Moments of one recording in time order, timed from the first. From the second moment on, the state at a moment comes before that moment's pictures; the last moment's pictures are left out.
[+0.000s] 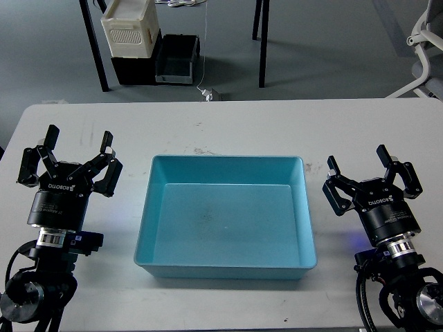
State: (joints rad) left arm 0.19 -0.04 -1.52 -1.60 -0.24 -0.49 0.12; right arm -0.12 0.00 1.35 1.55 0.18 0.29 -0.03
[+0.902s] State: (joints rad) left arm 0.25 -0.04 -1.52 -1.60 -0.24 -0.49 0.13; right arm -0.09 0.00 1.49 1.57 0.18 0.43 -0.04
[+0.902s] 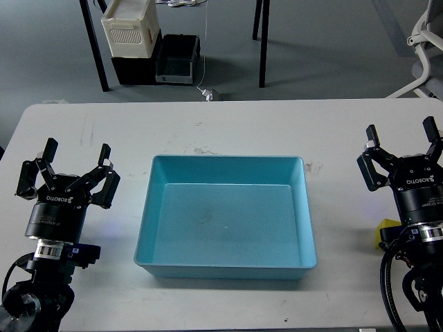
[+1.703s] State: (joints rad) left arm 0.25 -0.04 -1.52 -1.61 -0.24 -0.49 0.12; right arm -0.01 -0.56 1.44 1.63 -0.07 0.24 -0.20
